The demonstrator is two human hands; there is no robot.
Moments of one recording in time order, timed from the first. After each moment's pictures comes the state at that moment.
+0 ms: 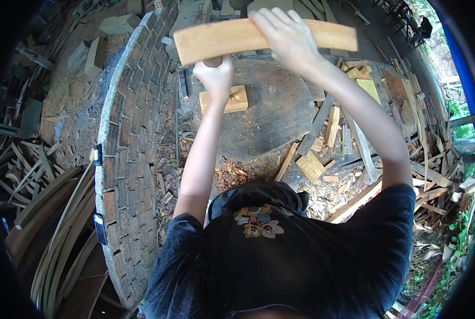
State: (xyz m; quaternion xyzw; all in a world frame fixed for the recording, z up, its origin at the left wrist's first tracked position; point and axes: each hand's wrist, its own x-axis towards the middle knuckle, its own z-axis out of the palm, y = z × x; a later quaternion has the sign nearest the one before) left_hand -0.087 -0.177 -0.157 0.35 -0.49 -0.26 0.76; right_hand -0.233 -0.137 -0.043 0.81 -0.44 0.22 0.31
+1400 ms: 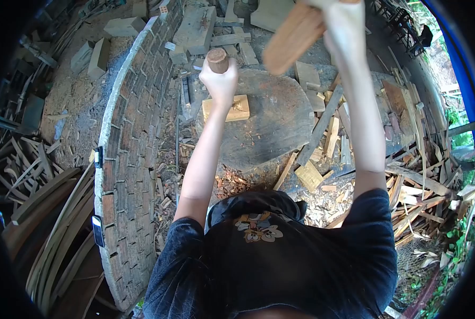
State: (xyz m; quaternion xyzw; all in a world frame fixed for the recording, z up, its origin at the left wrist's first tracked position) left_hand -0.082 -0.177 -0.152 0.41 -0.51 -0.30 0.70; right_hand -0.230 -0.124 0.030 0.64 -0.49 0.57 -0.16
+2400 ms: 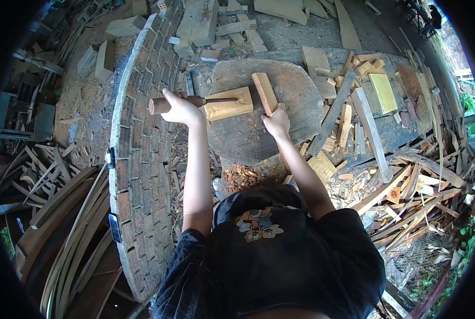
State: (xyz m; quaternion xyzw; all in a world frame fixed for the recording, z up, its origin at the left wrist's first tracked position) left_hand -0.029 -0.173 -0.182 0.46 -0.20 -0.25 0.83; right_hand -0.208 -0.089 -0.298 0.41 -0.82 0.31 -0.25
